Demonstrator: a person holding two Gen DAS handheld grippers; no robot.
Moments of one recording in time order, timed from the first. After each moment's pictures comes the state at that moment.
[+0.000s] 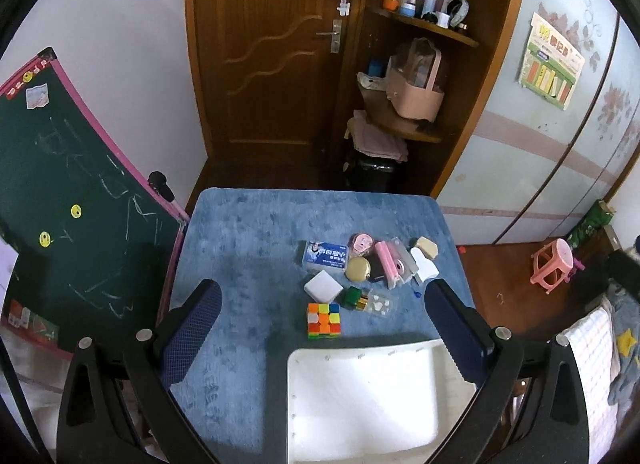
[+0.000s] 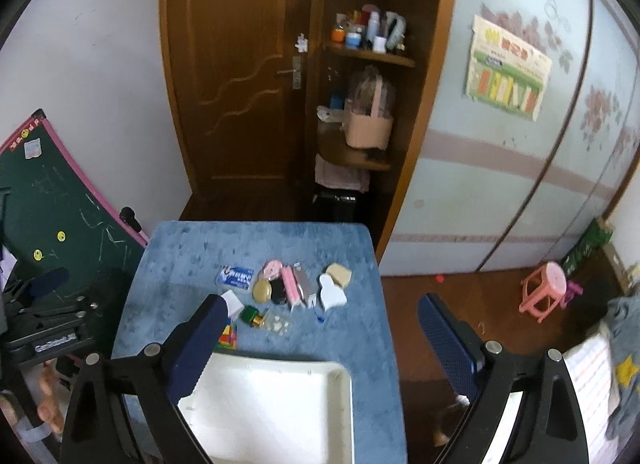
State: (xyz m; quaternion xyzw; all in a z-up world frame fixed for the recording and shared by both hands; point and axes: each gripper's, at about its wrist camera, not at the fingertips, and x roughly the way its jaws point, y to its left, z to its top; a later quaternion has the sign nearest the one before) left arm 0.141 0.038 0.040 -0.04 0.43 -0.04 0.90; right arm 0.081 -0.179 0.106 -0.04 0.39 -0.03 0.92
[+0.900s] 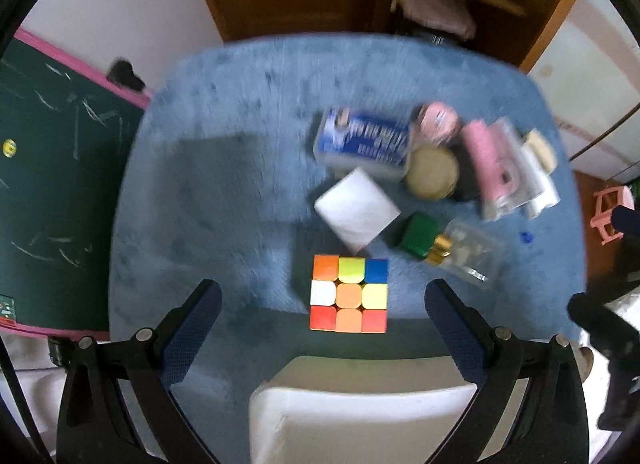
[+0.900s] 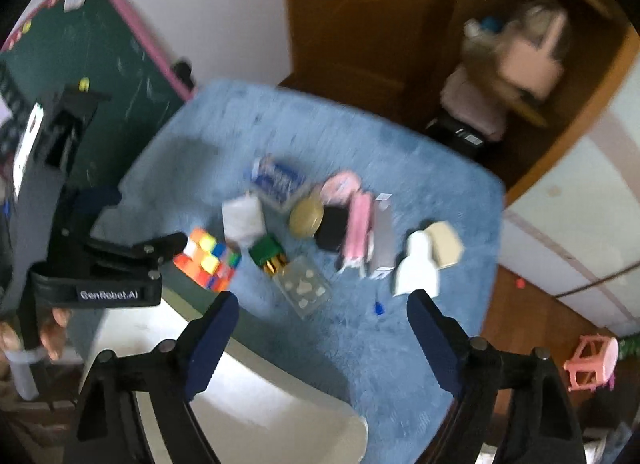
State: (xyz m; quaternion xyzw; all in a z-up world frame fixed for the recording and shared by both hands) left arm 0.258 -0.001 -0.199 0.01 0.62 0.04 0.78; right arm 0.245 -0.165 -0.154 -0.15 0.56 0.21 0.79
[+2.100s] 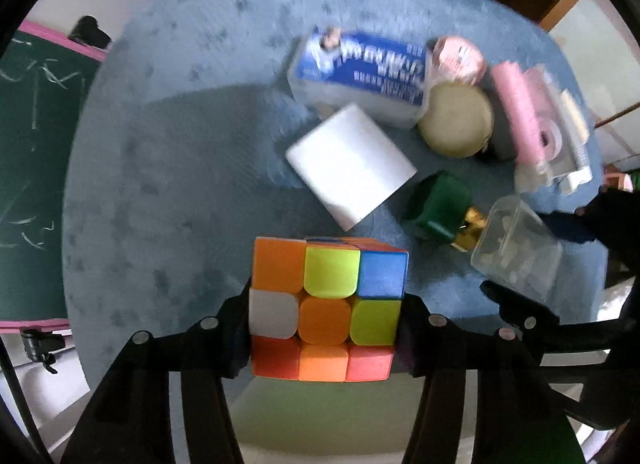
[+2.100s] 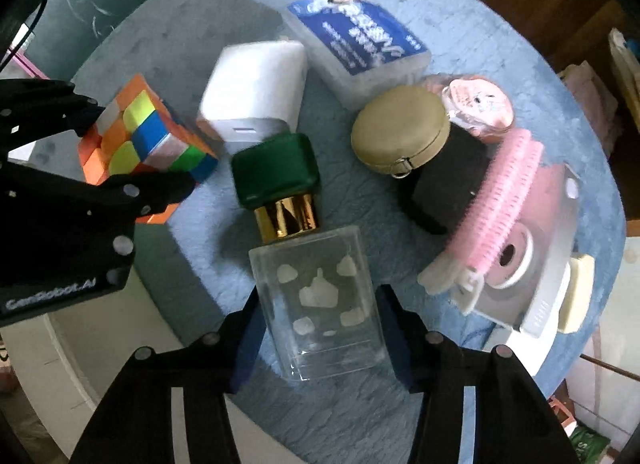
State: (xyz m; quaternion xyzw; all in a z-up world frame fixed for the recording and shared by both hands) left arm 0.258 -0.013 -0.262 -0.02 0.67 0.02 0.75; right arm 0.277 -0.116 -0.280 -0.27 0.63 0.30 0.66
